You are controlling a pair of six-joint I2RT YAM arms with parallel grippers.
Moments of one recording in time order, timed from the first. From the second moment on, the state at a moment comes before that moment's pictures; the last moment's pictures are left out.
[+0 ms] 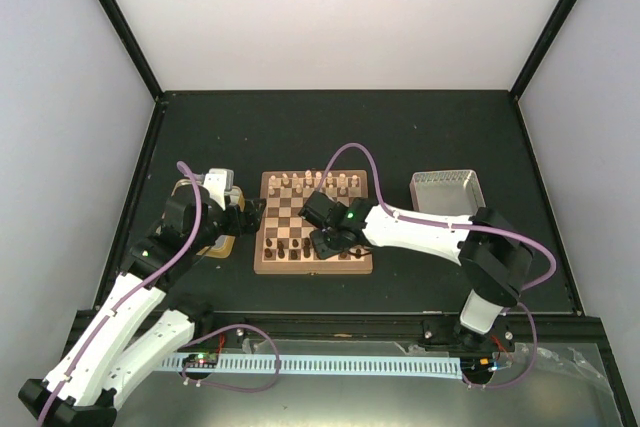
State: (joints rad) left arm -0.43 0.64 0.72 -0.62 0.03 -0.39; right arm 1.06 1.70 1.17 -0.69 0.09 0.60
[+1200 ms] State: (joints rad) left arm -0.43 0.64 0.72 -0.62 0.03 -0.39; right arm 1.07 1.65 1.17 -0.75 0.10 0.62
